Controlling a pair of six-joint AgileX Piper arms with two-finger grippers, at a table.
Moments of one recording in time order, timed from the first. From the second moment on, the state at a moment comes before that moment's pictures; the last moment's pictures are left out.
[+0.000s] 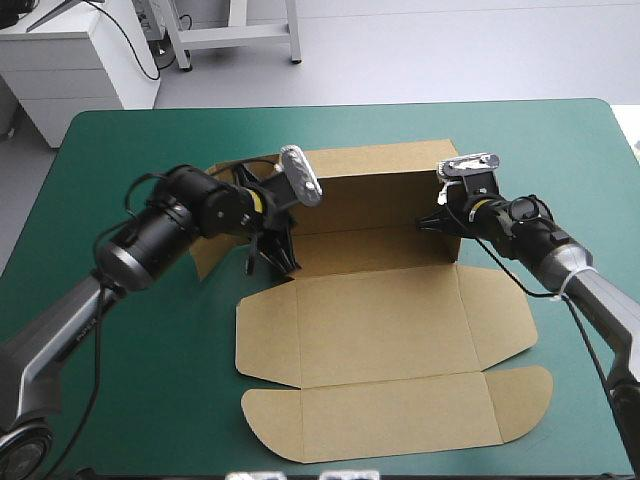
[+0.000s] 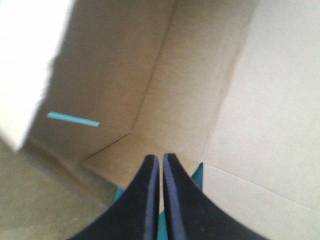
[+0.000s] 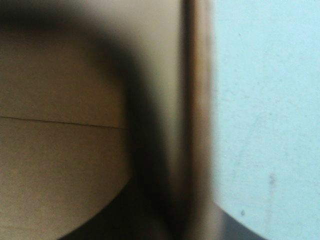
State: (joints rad) left arm -0.62 1.54 -1.49 -0.03 0.94 0.58; right arm 0.25 1.56 -1.11 -0.15 0.39 0.17
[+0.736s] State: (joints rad) left arm 0.40 1.40 -1.28 -0.89 1.12 0.97; right arm 0.18 1.71 -1.47 0.08 0.87 -0.07
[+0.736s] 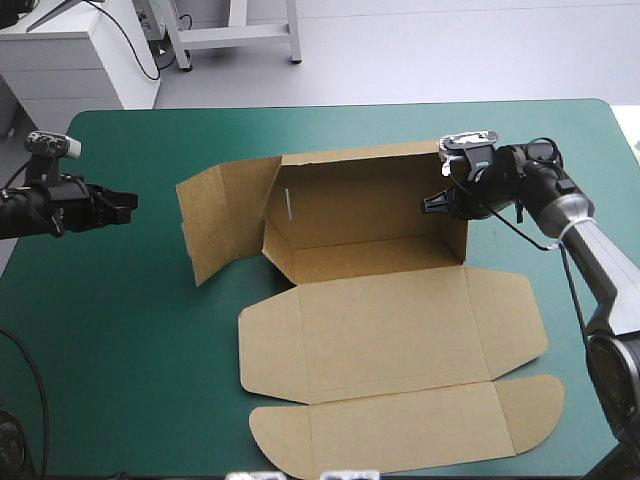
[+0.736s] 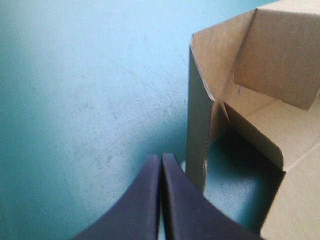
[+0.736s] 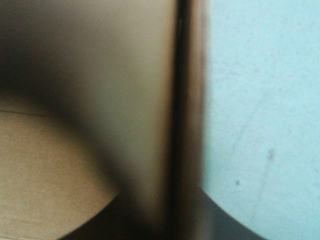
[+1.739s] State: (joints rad) left arm 0.41 1.40 -1.27 -0.91 1.12 1.00; right arm 0.17 1.76 -1.86 0.06 1.24 0.07
